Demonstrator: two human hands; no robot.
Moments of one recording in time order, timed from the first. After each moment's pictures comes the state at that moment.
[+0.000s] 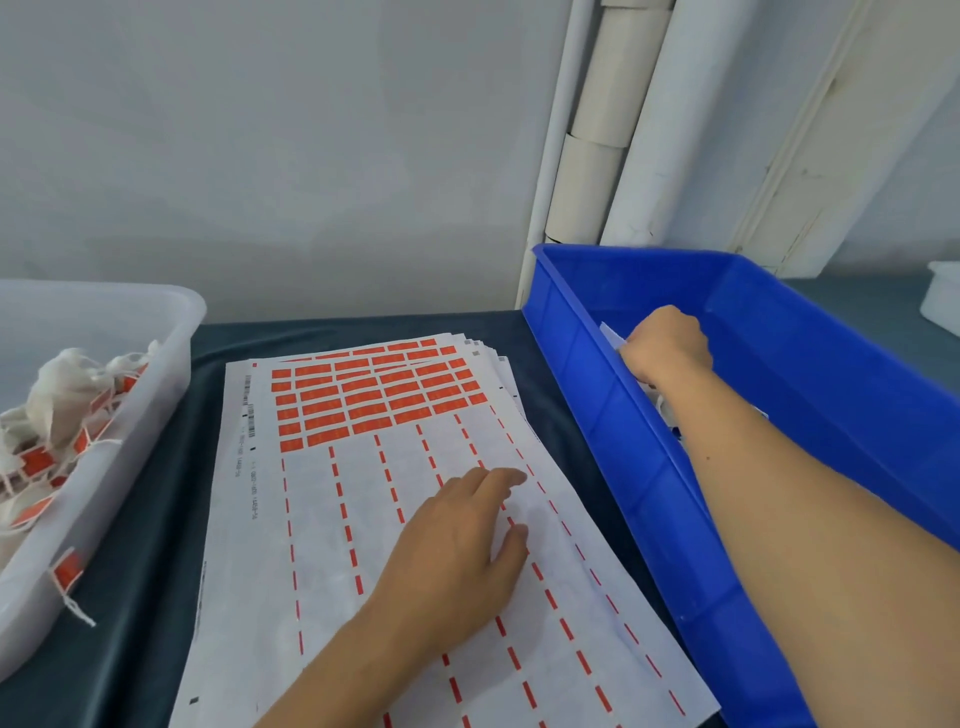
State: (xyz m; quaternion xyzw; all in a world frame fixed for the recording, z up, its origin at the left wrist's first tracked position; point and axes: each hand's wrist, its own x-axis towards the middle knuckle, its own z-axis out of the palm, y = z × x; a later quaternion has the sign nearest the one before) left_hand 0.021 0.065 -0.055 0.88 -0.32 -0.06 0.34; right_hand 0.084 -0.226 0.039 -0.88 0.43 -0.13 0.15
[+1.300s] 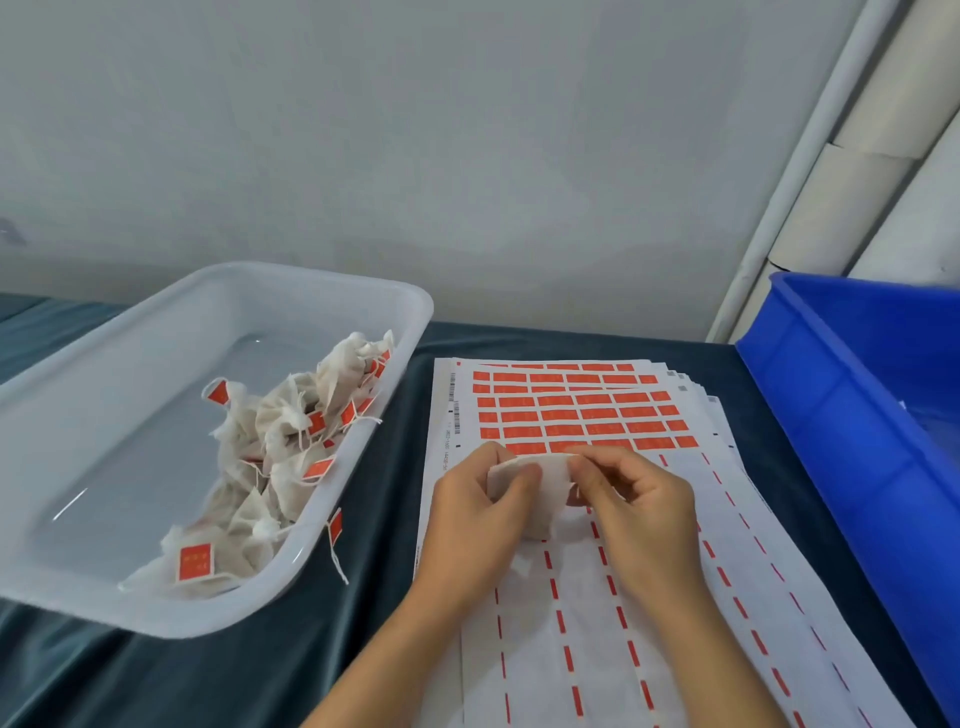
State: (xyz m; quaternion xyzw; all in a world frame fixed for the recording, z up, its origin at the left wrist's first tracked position) left_hand 0.085 0.174 -0.054 0.75 -0.05 -0.01 0.66; right_hand 0.066 0.018 -0.060 -0.79 0.06 -0.21 0.58
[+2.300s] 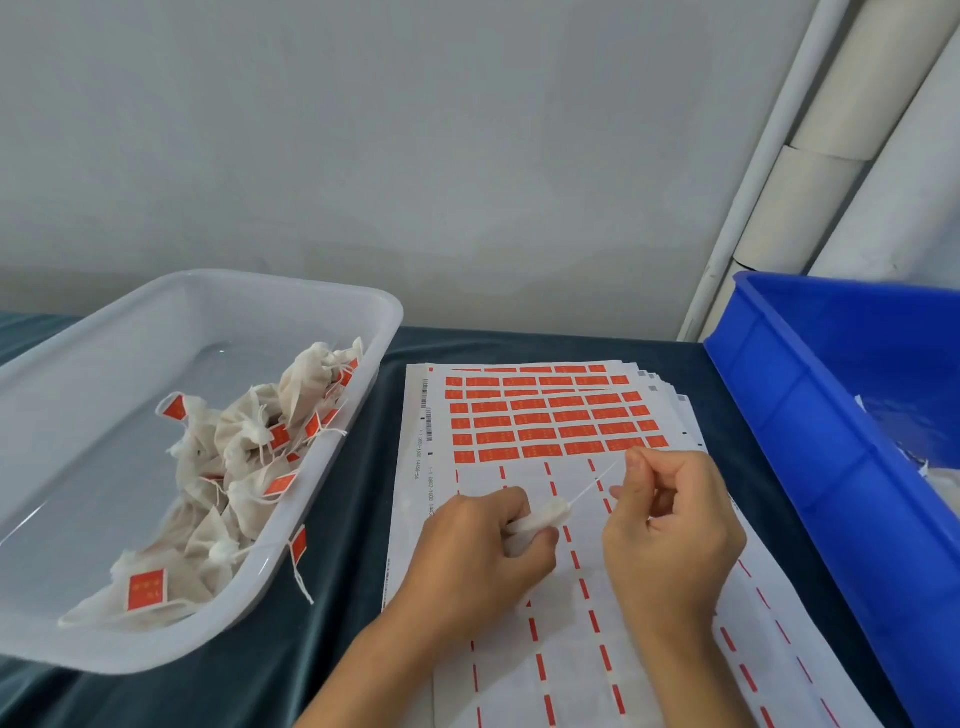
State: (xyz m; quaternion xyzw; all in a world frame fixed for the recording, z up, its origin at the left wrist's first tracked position) left_hand 0.082 0.169 -0.061 0.89 -0.17 -0.04 0.42; right_hand 0.054 0.006 -0.058 -0.78 0.08 -0.50 0.38
